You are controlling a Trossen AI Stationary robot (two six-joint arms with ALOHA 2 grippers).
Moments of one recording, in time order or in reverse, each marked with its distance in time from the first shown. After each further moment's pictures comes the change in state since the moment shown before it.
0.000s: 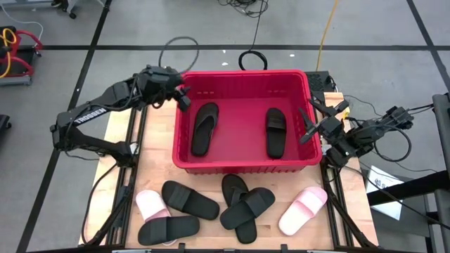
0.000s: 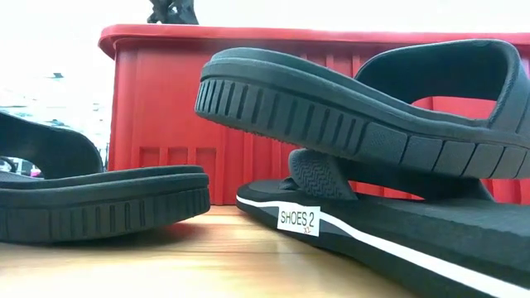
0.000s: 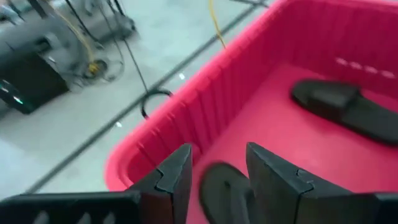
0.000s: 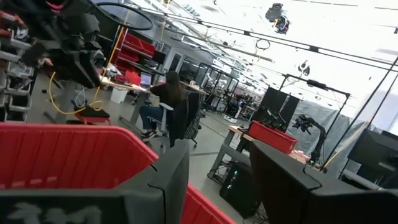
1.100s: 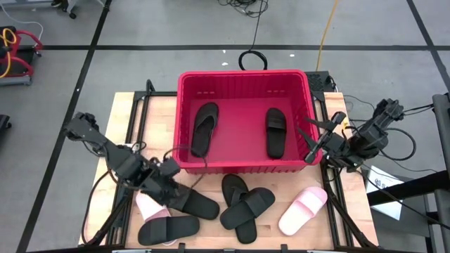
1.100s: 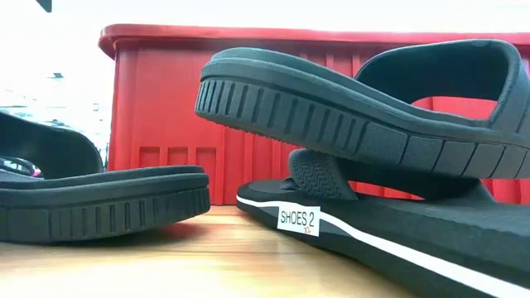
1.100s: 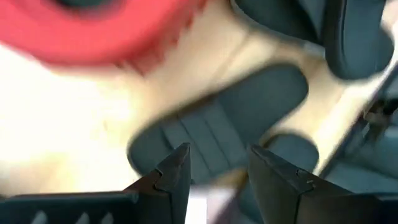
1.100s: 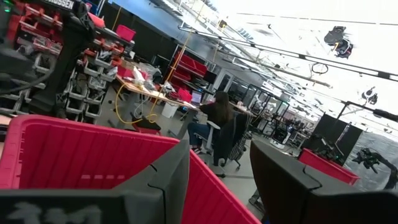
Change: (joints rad) left arm -1.021 0.221 -0.001 -0.503 0.117 -1.230; right arm 0.245 0.006 0.000 -0.067 -0.001 0.033
